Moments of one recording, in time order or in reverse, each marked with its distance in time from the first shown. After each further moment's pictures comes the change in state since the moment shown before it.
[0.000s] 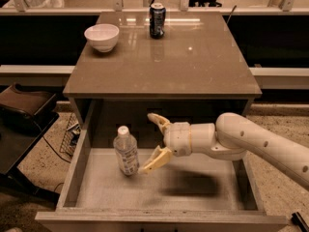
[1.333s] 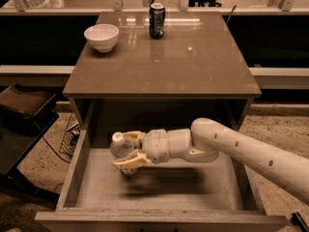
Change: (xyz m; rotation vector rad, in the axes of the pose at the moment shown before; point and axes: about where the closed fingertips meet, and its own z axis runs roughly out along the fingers) arm -0.010 0.041 0.068 -0.194 -0.141 -0.027
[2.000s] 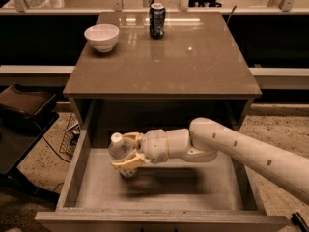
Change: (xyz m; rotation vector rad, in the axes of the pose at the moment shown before) arm -0.002 0.002 0.004 -0.008 0.001 -0.002
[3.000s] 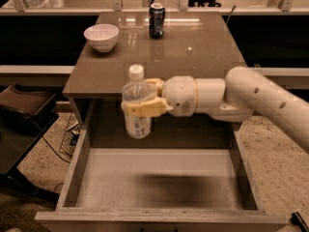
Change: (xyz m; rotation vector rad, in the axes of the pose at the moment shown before) arm -0.171 -0.035 -0.074 0.082 -0.087 0.115
